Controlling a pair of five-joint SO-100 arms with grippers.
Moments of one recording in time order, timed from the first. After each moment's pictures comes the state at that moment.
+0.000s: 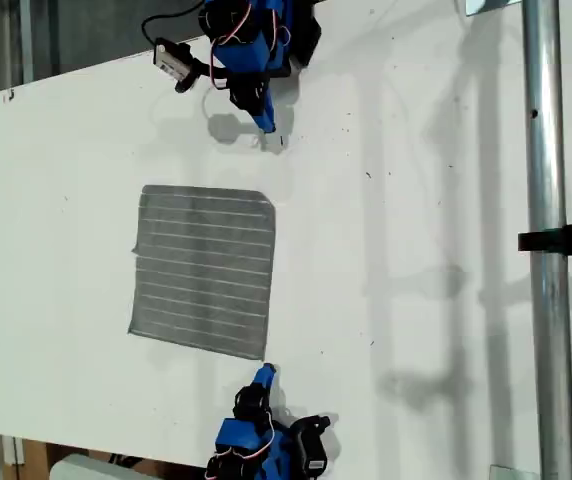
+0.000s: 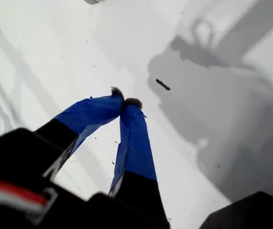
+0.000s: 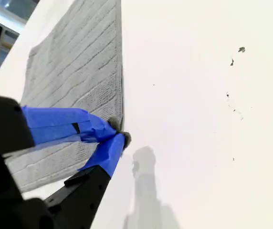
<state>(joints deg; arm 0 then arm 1) -13.7 198.8 178.4 73.7 -78.9 7.4 188.3 166.2 83.5 86.5</state>
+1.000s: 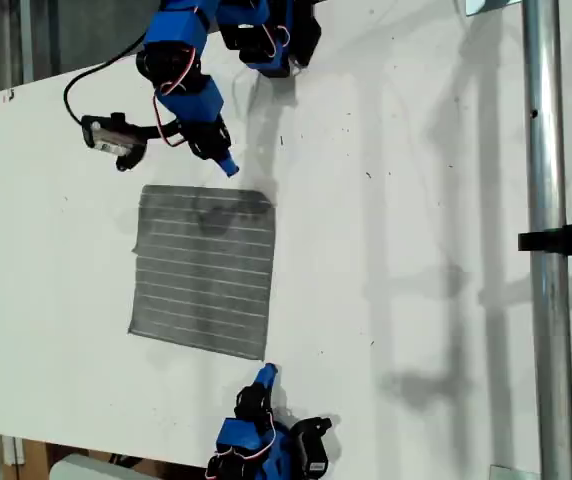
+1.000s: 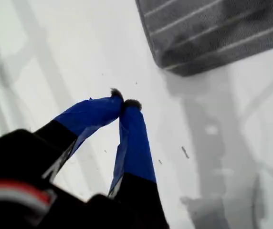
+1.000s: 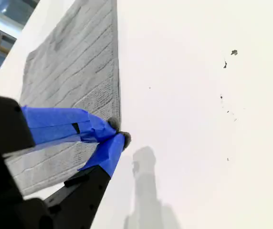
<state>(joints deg) -12.3 198.8 178.4 73.7 -79.1 10.2 115.9 95.3 81.9 49.0</state>
